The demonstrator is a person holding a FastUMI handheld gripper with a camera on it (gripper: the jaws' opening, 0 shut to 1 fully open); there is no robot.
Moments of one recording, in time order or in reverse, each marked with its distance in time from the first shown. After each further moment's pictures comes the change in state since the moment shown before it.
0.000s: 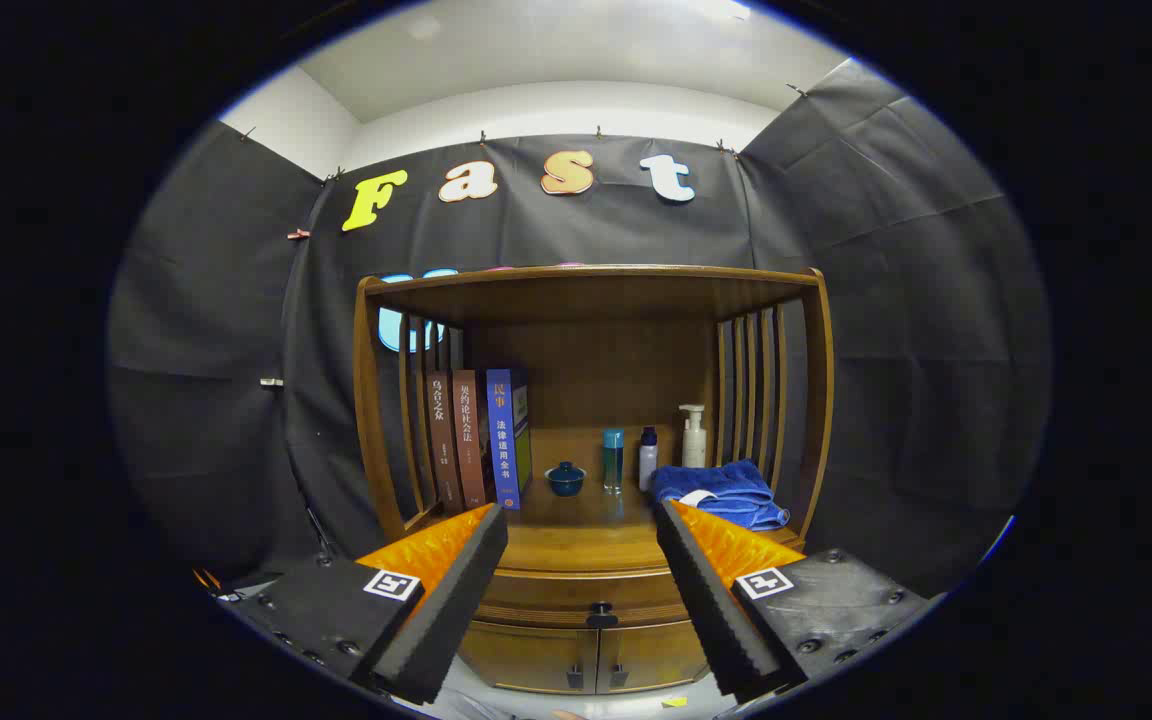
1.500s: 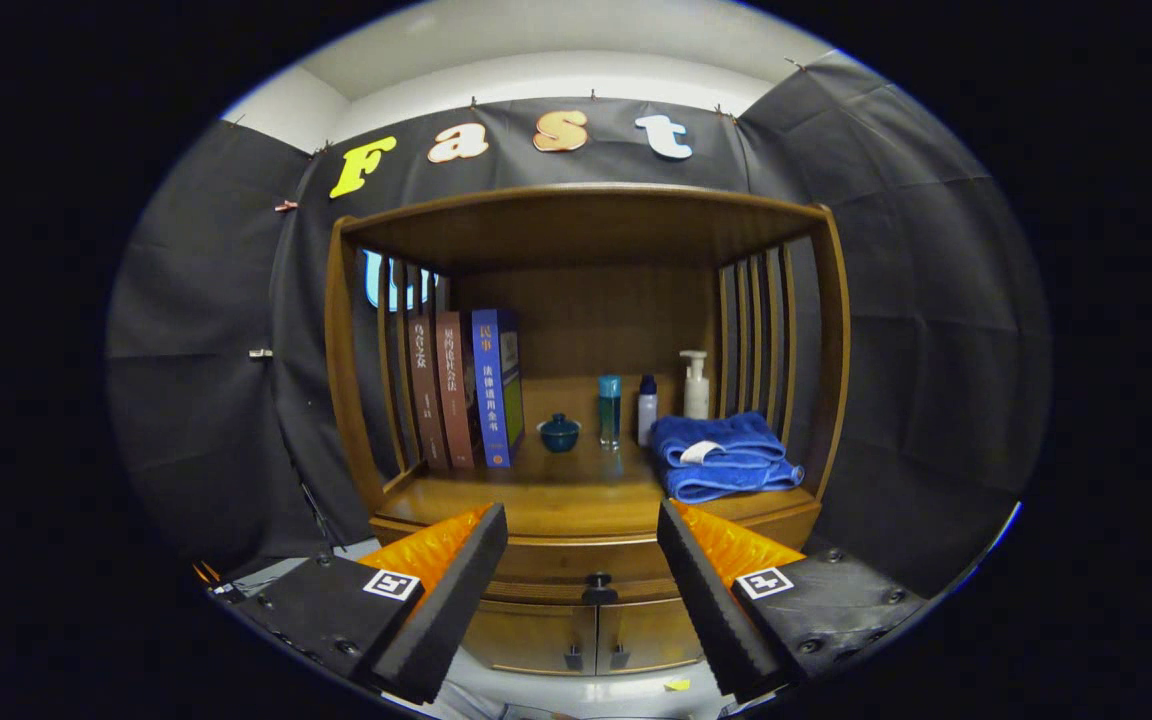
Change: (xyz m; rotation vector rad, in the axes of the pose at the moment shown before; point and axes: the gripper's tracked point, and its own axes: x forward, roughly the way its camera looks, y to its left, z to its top) arm 0.030 -0.005 -0.074 0.022 0.141 -0.008
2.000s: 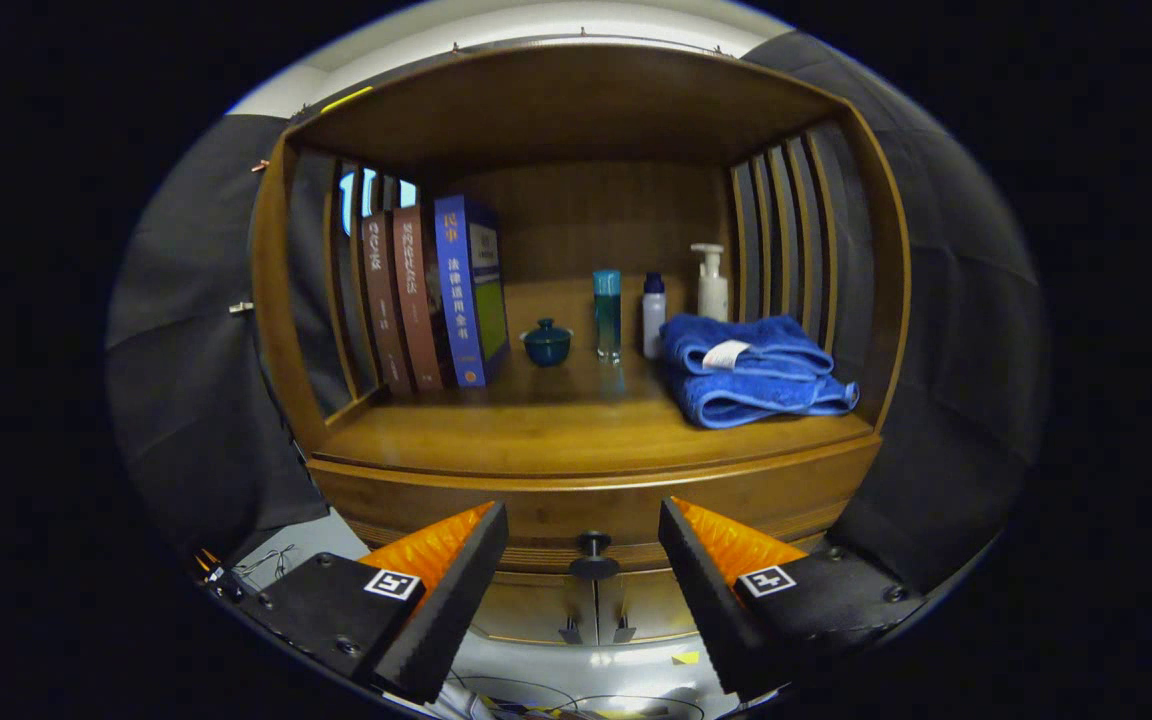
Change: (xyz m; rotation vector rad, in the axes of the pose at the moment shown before) arm 0.080 -0.016 -0.098 0.012 0.220 -0.003
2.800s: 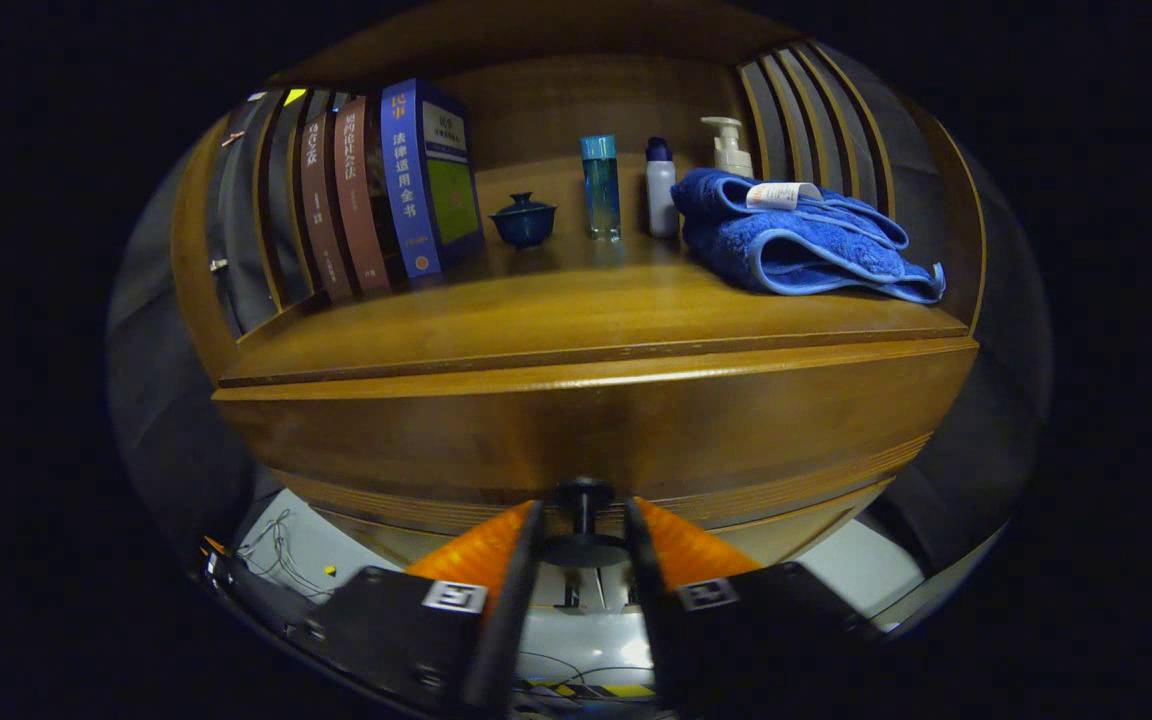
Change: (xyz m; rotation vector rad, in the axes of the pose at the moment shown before) arm 0.067 -0.009 -0.084 0.013 0.219 -0.001
